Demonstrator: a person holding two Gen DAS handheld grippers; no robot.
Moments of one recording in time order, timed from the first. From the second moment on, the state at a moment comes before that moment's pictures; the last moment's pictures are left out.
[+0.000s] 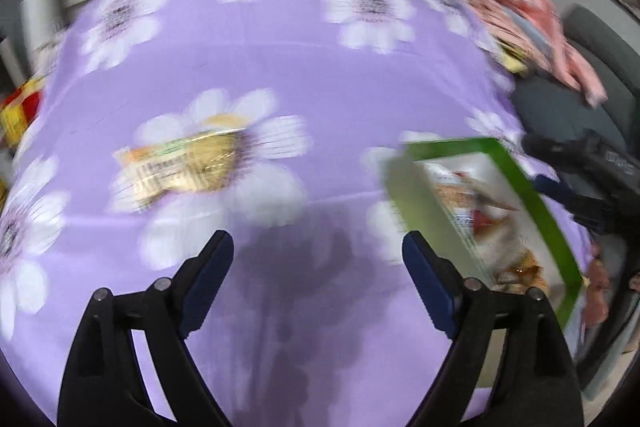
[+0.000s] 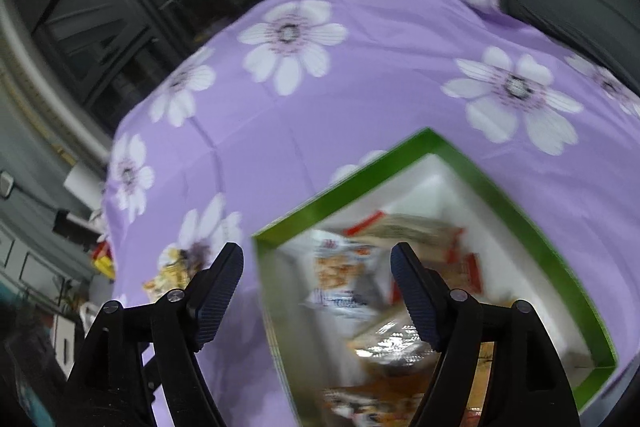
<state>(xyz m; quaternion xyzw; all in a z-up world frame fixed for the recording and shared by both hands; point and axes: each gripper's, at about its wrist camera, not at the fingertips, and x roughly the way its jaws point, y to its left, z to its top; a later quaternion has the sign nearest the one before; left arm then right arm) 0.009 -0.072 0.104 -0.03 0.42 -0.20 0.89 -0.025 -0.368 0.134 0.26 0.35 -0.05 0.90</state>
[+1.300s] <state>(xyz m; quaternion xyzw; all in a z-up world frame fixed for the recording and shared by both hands) 0.039 0.069 0.070 -0.15 0.45 -0.05 0.88 0.126 -0.154 0.059 0.12 0.49 0.07 0.86</state>
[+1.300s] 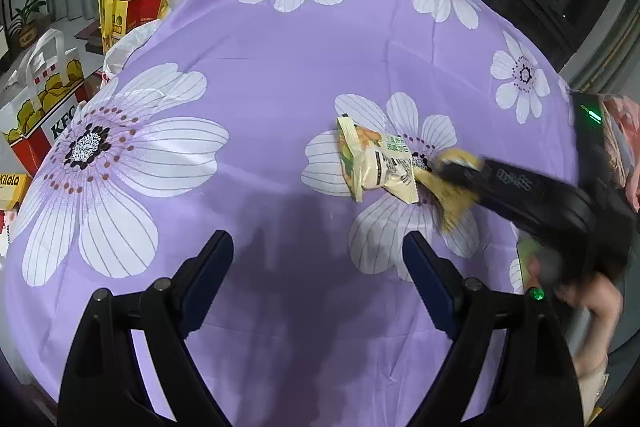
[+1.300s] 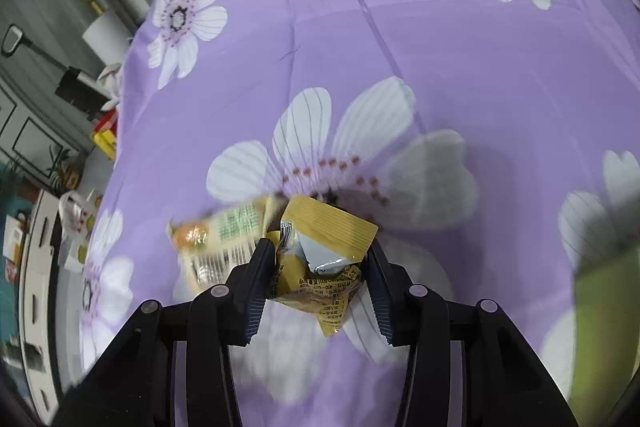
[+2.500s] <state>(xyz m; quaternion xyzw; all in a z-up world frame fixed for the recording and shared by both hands) 0.008 -0.031 0.049 -0.10 0.50 -0.28 0.82 0.022 -0.225 0.046 0.20 0.53 0.14 0.81</state>
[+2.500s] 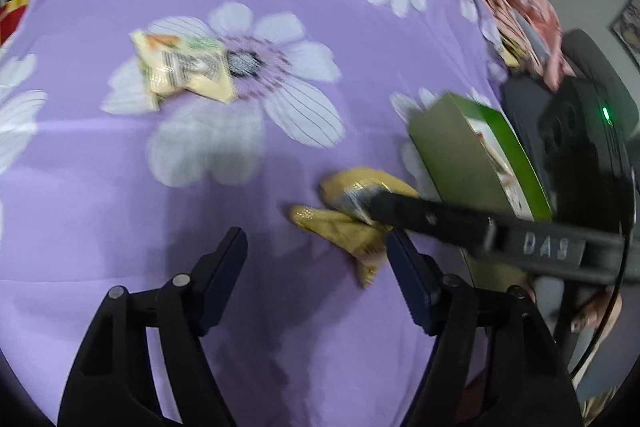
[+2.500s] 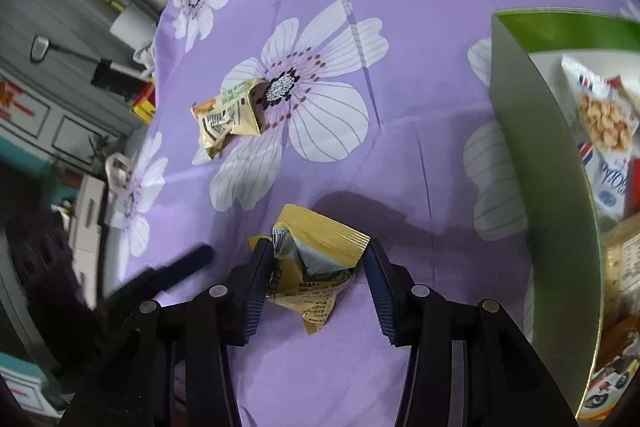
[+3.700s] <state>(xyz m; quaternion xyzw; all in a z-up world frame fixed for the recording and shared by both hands) -0.003 -0.211 0.105 -0.01 0.41 -0.44 0.80 -0.035 -0.351 0.122 0.29 0.38 0.01 0.88</state>
